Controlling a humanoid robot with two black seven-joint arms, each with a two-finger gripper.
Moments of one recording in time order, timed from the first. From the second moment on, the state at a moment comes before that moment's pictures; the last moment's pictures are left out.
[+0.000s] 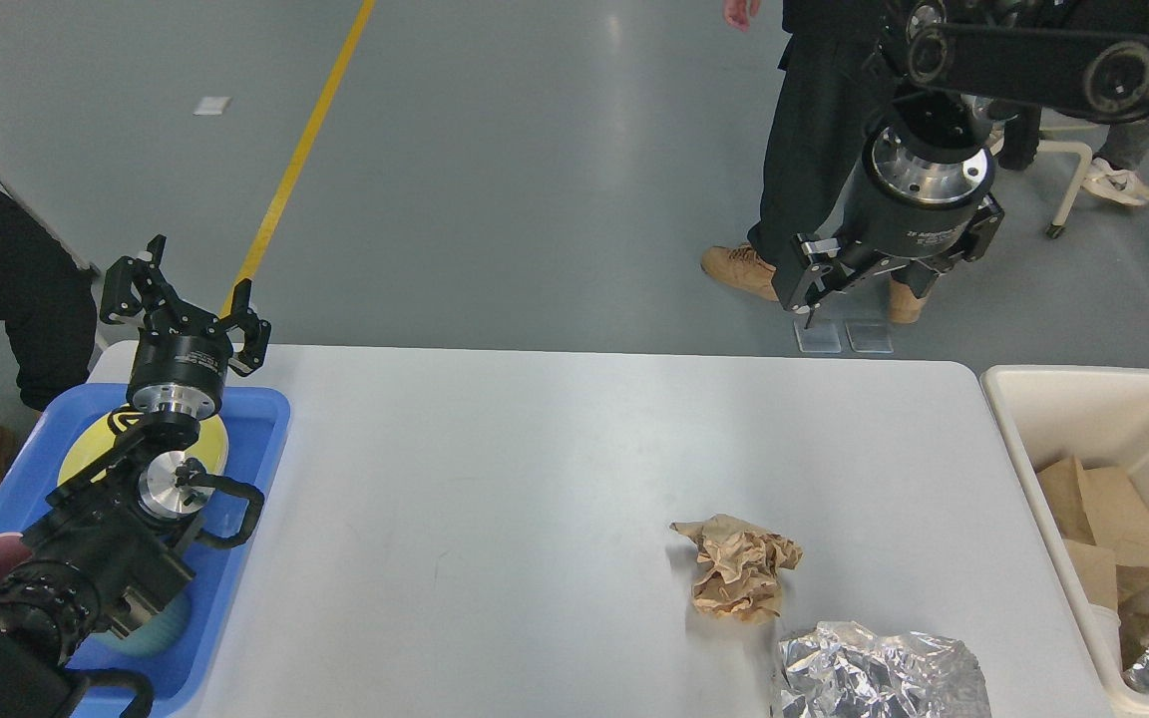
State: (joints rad) left arm -0.76 0.16 -0.83 -0.22 -0.05 -0.44 -0.58; right arm 2.08 -0.26 -0.93 1.06 -0.30 0.96 -0.35
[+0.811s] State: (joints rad) left arm -0.76 0.16 -0.83 -0.22 -0.05 -0.44 -0.58; right arm 1.82 -0.24 -1.07 1.43 -0.32 0.31 -0.35
